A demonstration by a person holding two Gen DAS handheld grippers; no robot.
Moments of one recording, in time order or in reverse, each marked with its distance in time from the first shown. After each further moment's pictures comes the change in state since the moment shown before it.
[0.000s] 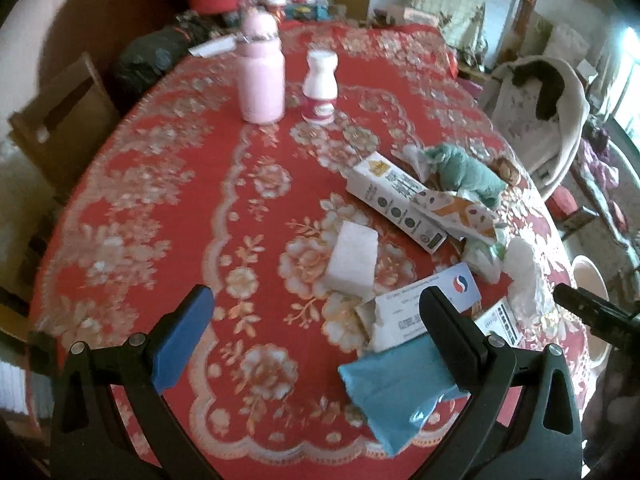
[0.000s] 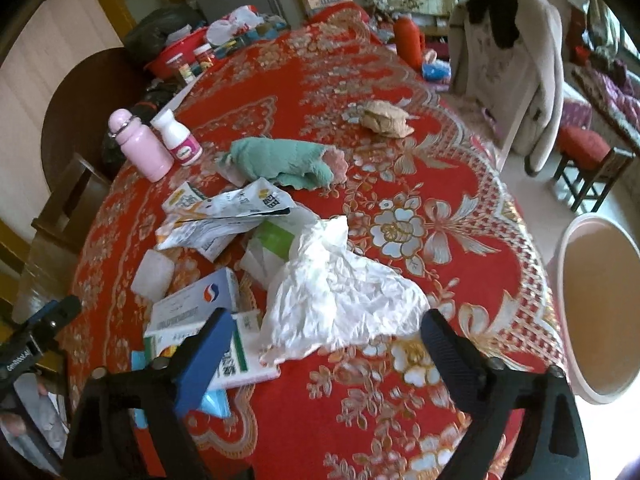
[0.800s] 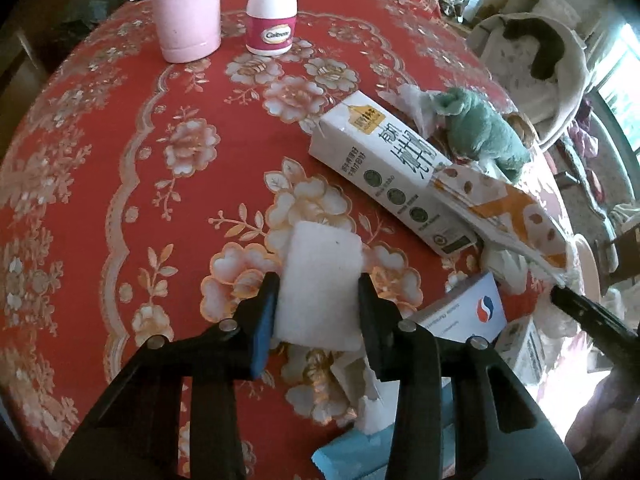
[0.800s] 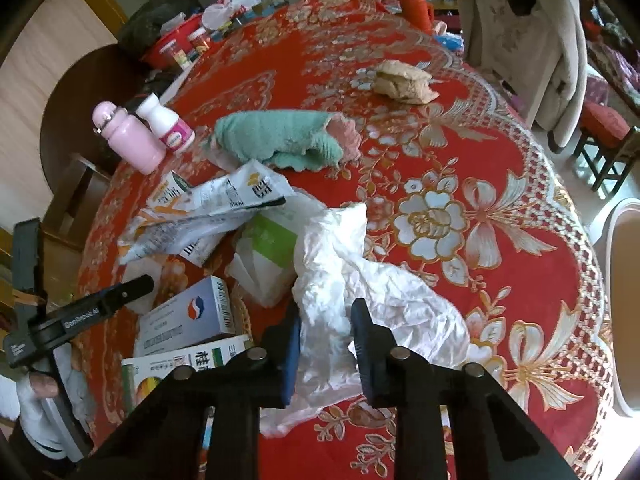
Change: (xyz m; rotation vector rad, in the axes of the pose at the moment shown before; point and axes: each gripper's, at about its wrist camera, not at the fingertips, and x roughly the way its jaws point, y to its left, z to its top) left arm 0.093 -0.011 0.028 0.038 0.200 -0.114; right arm 0.034 -0.008 0.008 0.028 0.030 0.076
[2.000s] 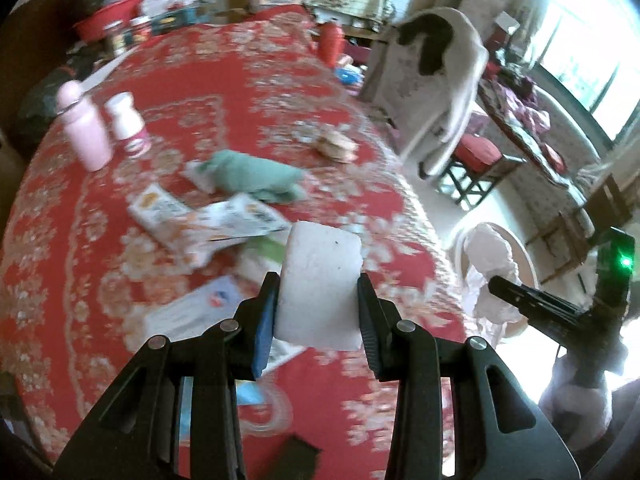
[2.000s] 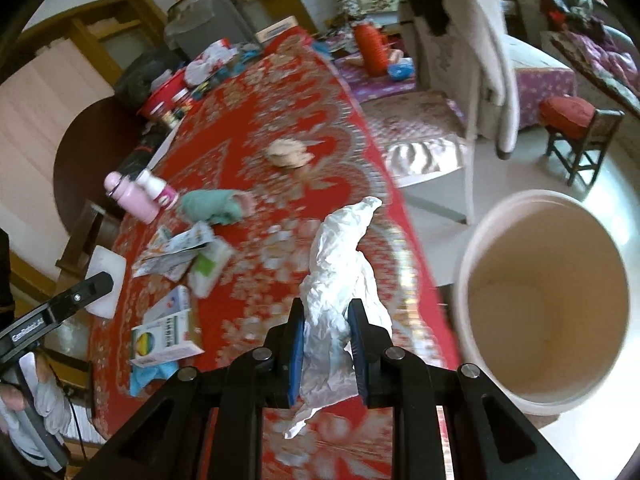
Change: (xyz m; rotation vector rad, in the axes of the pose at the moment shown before) left arm -0.104 -0.214 -0.034 0.196 -0.128 -0.085; right arm -0.127 -0.145 -0.016 0.094 -0.099 0.003
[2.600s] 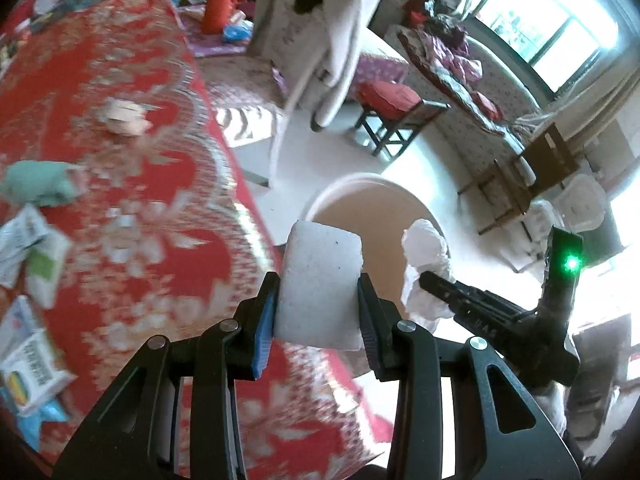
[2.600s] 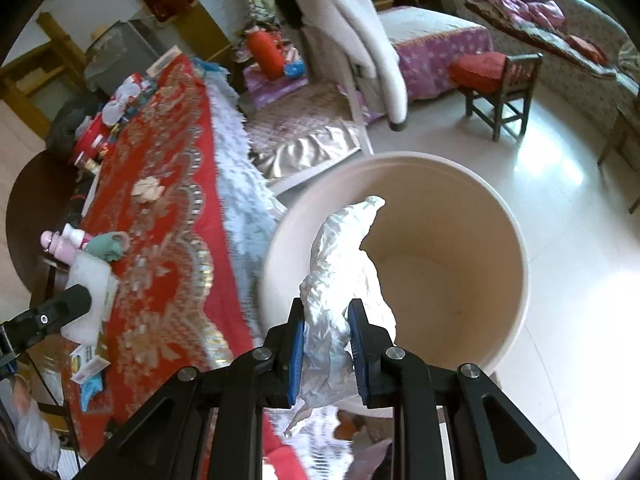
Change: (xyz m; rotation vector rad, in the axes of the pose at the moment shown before) left arm 0.083 -0.192 0.007 0.110 0.162 -0.247; right arm -0.028 -0.159 -0.009 0.198 0.015 -0.153
